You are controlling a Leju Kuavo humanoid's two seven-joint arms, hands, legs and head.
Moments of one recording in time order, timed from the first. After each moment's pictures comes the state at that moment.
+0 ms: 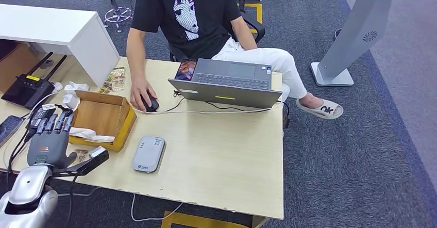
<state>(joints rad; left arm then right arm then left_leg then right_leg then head) 0.00 0.40 0.09 -1.40 -1.38 0.19 0.08 -0.06 0.10 -1.47 -0.30 0.93 -0.32 0.10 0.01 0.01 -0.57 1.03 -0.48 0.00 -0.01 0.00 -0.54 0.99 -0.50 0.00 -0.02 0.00</state>
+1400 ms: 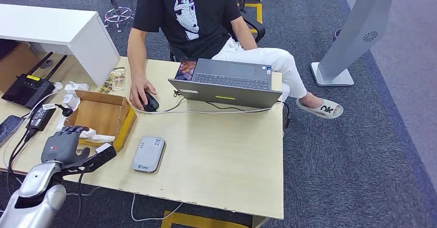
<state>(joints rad) -0.06 0.38 0.05 -1.32 -1.16 0.10 0.01 -0.06 0.08 -1.46 -0.30 0.95 -0.31 0.09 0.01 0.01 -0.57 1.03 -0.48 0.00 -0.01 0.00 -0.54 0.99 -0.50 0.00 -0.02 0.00</state>
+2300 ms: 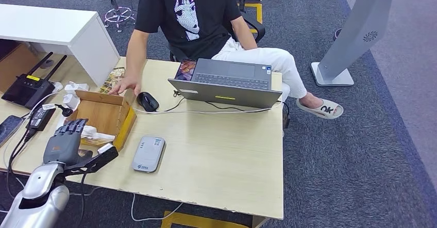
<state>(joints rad) -0.06 0.36 0.04 -1.30 -1.19 0.16 0.01 -0.06 0.08 -1.46 -0.29 0.96 -0.31 0.09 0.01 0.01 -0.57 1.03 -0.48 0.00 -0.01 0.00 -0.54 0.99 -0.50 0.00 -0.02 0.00</state>
